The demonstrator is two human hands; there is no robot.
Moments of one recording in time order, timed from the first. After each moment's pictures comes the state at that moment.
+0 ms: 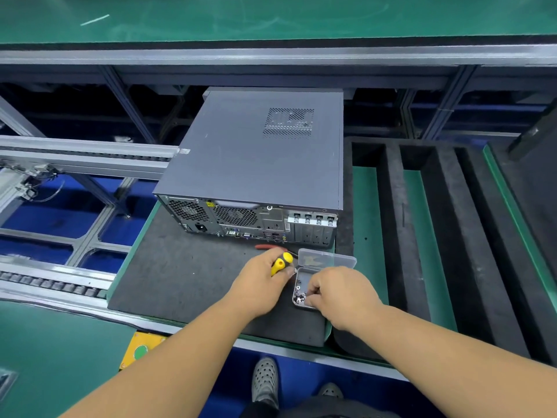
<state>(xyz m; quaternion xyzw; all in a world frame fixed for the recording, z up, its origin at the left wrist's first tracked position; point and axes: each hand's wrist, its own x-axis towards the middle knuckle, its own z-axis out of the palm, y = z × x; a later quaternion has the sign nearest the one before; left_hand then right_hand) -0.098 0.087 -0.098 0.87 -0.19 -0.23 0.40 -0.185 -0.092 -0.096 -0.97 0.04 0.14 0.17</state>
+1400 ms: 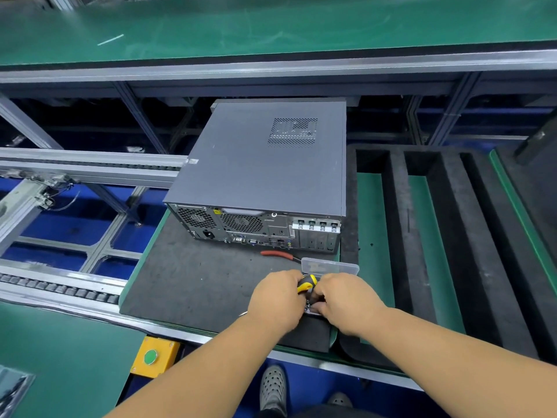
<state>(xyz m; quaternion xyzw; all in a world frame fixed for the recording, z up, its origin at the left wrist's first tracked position) -0.125 0.061 -0.094 0.94 -0.21 -0.18 0.18 -0.184 -0.099 -0.106 -0.98 -0.03 0.13 0.17</state>
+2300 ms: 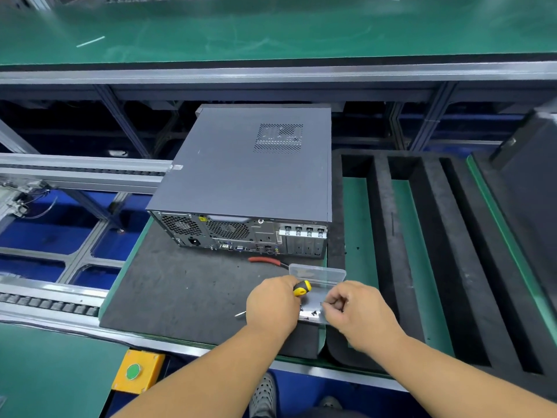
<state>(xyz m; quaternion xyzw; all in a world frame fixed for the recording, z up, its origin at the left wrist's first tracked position) -0.128 0.041 -0.118 0.96 -0.18 -0.14 0.15 -0.229 -0.117 -0.099 -0.92 0.17 0.02 0.35</state>
